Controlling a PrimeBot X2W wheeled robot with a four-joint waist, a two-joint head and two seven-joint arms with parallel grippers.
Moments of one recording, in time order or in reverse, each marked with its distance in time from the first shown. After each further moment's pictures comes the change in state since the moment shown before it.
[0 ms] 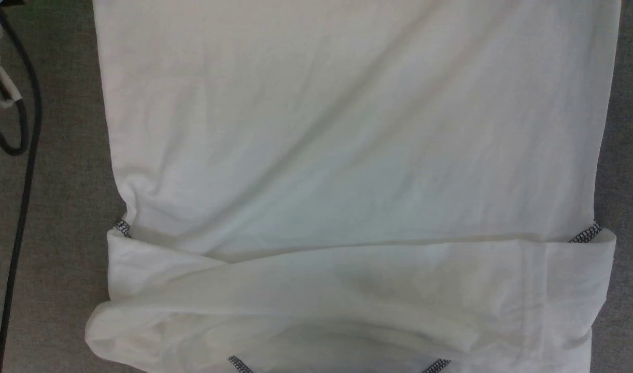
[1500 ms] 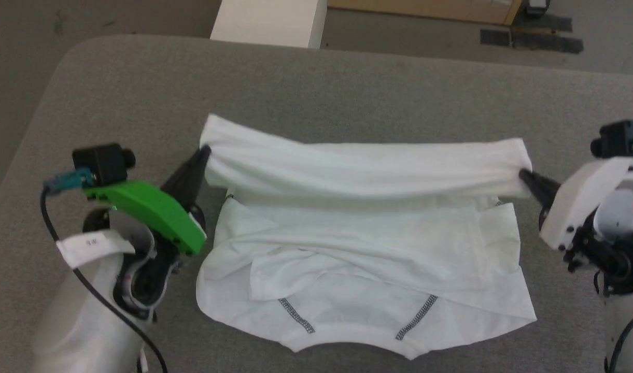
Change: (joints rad) left arm 0.815 -0.082 -0.004 -0.184 -0.167 -0.136 -0.666; right arm 0.932 -0.002 -0.201 -0.219 0.382 0.000 -0.442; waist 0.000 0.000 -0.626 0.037
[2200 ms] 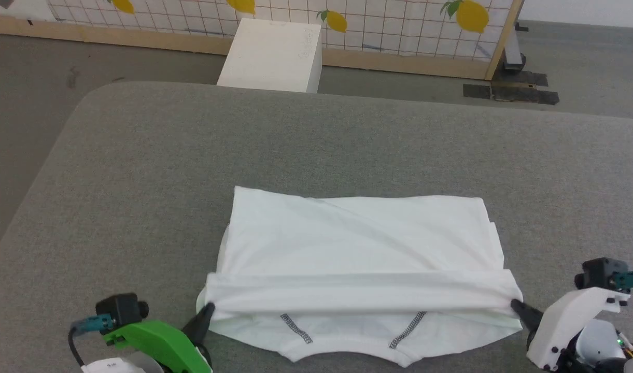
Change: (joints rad) left arm 0.462 -0.014 0.007 -0.119 -0.119 0.151 0.009; right arm 0.406 0.133 -0.108 -0.085 -0.031 0.000 -0.023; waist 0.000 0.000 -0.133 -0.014
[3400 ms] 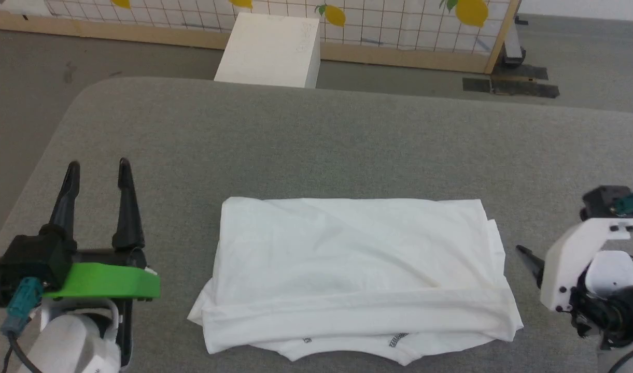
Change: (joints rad) left arm -0.113 0.104 0.128 -0.247 0.550 0.179 -0.374; right arm -0.163 -0.038 0.015 -0.117 -0.193 0.000 0.241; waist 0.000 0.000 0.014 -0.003
